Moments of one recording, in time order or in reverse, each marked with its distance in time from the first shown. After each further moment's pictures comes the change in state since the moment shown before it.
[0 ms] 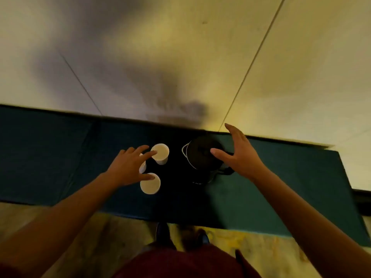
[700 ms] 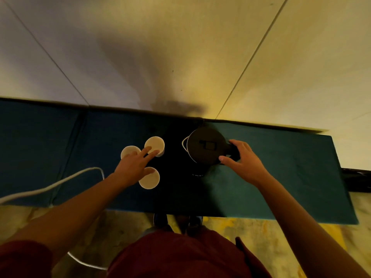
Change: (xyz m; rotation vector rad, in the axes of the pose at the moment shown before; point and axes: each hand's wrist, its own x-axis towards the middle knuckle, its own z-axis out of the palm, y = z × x) left_hand 0.030 -0.006 0.069 -0.125 -0.113 0.053; right_hand -0.016 0.038 0.037 -0.049 -0.074 0.287
